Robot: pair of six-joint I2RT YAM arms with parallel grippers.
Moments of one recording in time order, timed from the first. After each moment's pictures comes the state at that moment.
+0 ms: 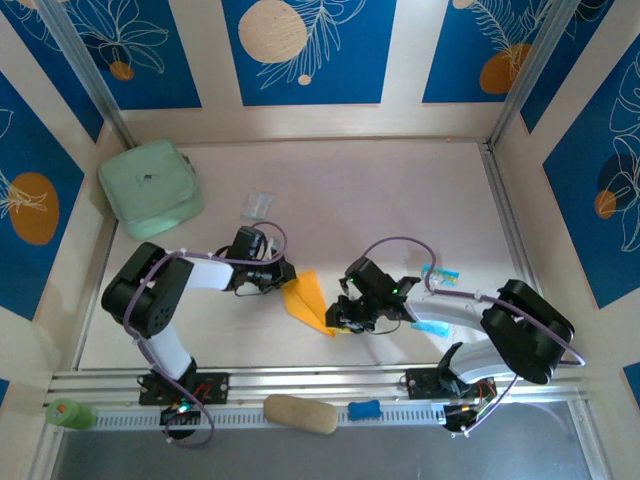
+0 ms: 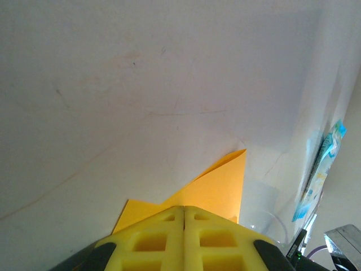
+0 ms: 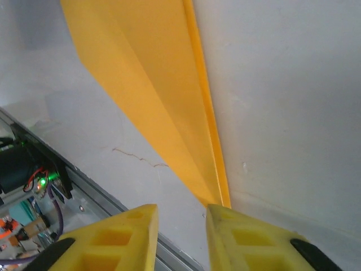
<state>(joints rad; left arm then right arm) -0.47 1.72 0.65 0.17 0.59 -0.89 0.84 1.37 0.54 -0.21 -0.49 0.99</state>
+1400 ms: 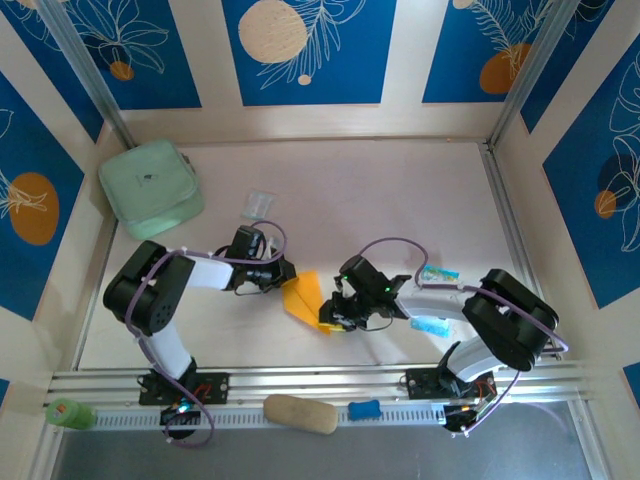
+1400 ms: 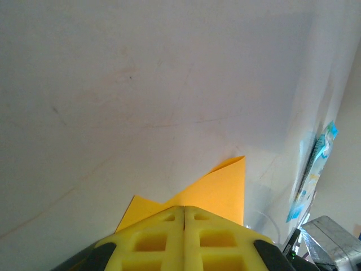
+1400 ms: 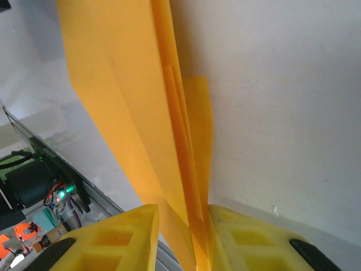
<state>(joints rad) -0.46 1.74 0.65 0.21 0.62 -0.90 0.83 1.47 0.56 -0.10 -0.52 1.06</state>
